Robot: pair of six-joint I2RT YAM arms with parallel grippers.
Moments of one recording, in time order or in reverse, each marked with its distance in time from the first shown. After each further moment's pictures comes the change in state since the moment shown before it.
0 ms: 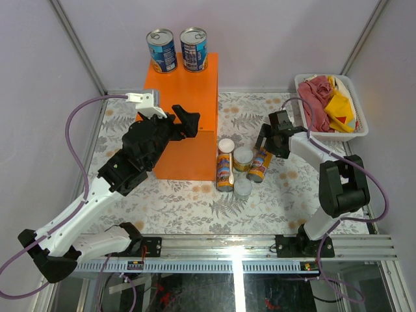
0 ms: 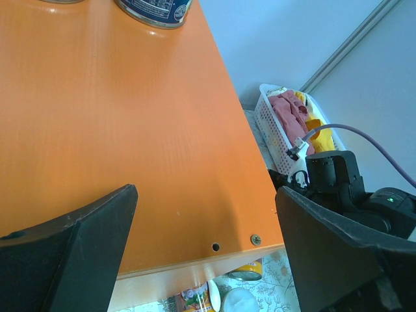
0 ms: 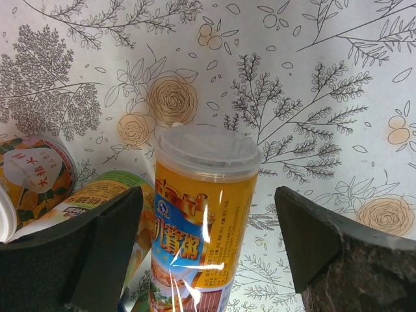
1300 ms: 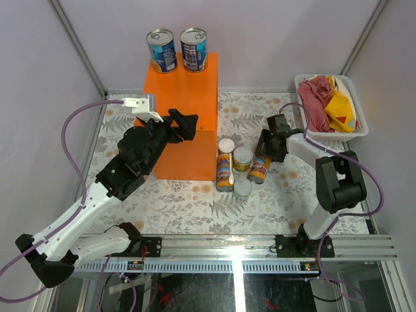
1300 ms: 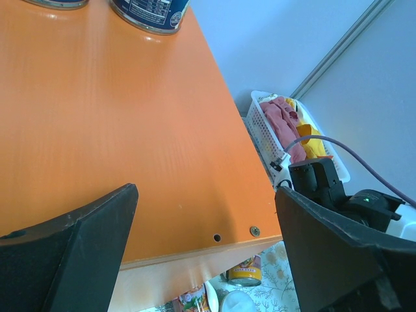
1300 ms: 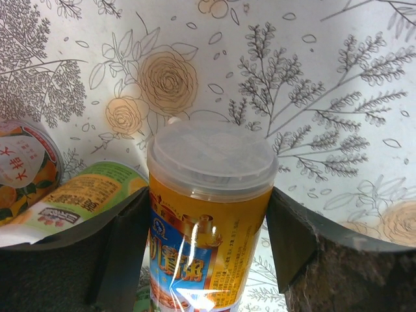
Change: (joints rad) left arm 0.000 -0.054 -0.068 0.066 0.000 -0.001; right arm 0.000 0.057 -0.026 0.027 -0.065 0.011
